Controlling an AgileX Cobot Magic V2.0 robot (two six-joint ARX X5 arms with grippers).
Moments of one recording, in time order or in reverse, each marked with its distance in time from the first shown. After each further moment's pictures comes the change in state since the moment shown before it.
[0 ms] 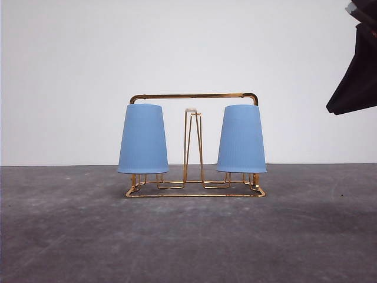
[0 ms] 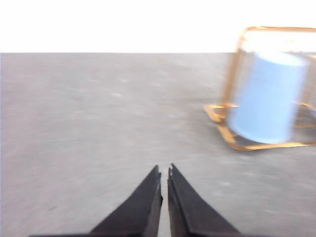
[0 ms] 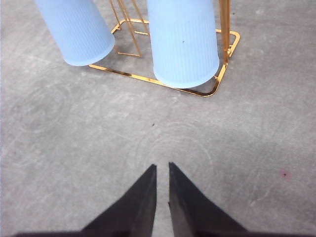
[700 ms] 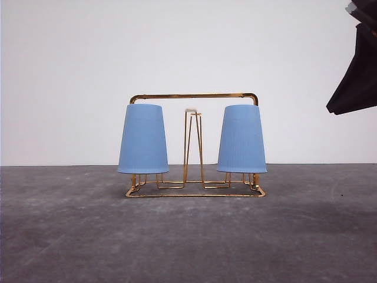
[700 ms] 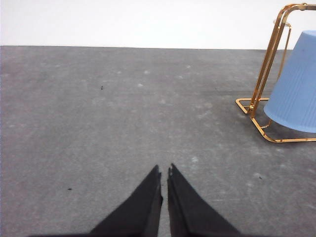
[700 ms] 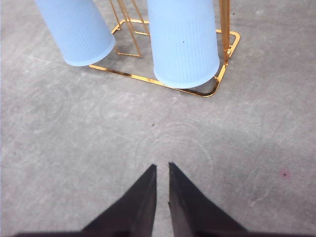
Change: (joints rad) left_arx 0.039 -0.051 -0.125 0.087 -0.005 0.002; right_arx 0.000 0.000 0.000 0.000 0.000 0.000
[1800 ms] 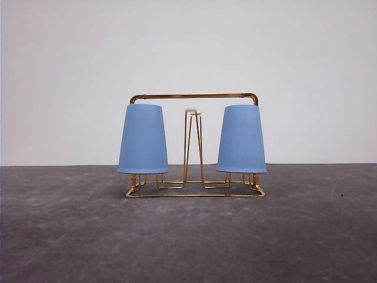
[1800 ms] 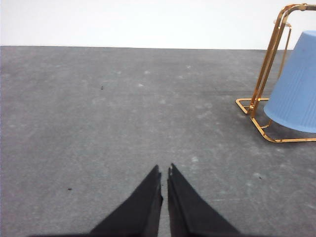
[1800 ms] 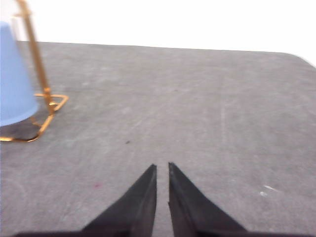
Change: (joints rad) left_arx 0.000 0.000 0.000 0.000 0.000 0.000; right_arx -0.347 -0.754 -0.467 0.102 0.237 -0.166
